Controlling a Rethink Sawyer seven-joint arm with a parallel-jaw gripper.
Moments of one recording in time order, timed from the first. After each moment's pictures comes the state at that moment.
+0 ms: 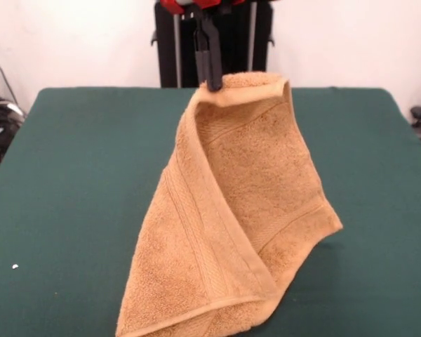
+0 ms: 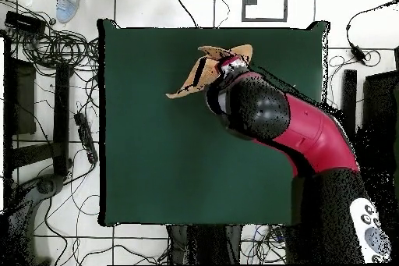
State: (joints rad) arm -0.41 -0.85 0.21 1.66 0.16 0.43 2.41
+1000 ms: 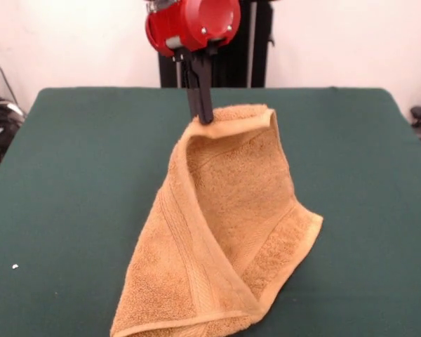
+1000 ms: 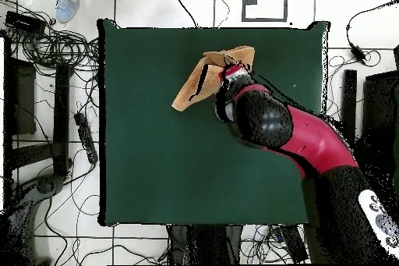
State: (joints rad) arm -0.58 -0.81 0.41 1.77 0.04 0.28 2.41
